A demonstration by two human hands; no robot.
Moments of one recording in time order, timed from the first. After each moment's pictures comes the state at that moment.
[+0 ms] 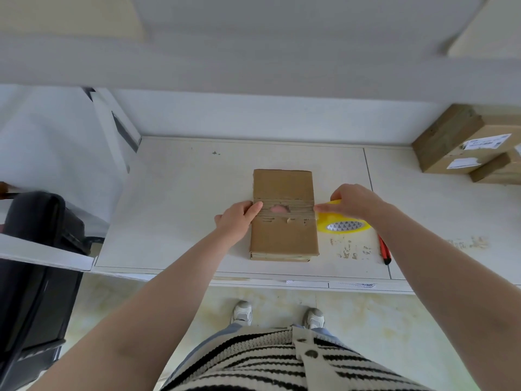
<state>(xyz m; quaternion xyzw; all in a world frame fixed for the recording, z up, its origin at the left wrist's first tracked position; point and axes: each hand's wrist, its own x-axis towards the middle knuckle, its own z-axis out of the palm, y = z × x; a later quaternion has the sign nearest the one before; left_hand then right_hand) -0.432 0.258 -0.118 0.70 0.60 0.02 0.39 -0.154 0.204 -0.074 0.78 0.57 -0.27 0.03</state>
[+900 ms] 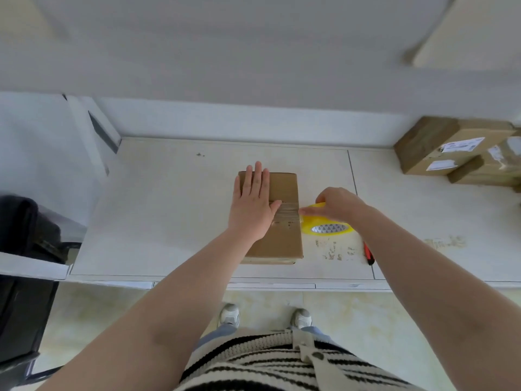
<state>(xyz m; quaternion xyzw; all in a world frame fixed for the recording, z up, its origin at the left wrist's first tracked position) -0.370 0.254 -0.112 0.88 0.47 -0.03 0.06 -0.157 0.203 -0.074 0.78 0.56 -0.27 0.04</state>
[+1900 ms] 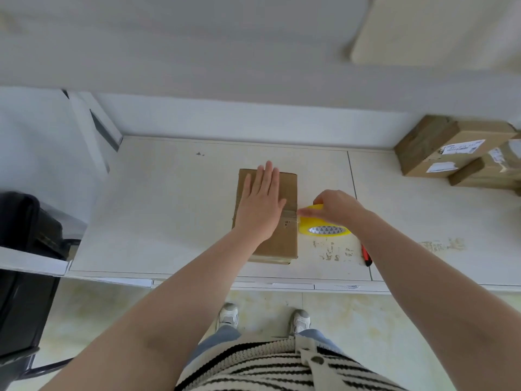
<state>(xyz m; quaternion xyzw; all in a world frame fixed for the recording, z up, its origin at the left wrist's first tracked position) -0.351 0.245 -0.102 0.89 0.45 0.03 0.09 -0.159 0.197 -0.070 0.78 0.57 -0.27 0.04</state>
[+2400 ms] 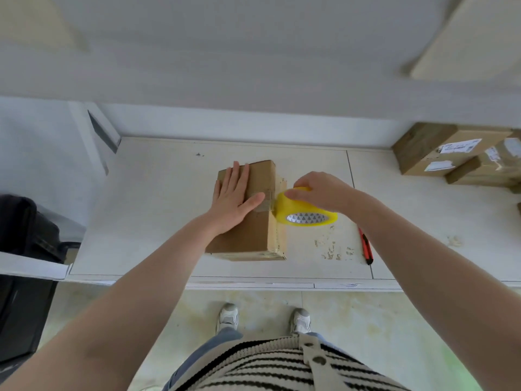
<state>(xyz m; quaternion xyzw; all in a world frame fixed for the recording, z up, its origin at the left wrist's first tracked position) -0.418 0.278 -0.086 0.82 0.45 0.03 0.36 -0.192 0.219 -0.025 0.71 0.63 -0.31 -0.04</state>
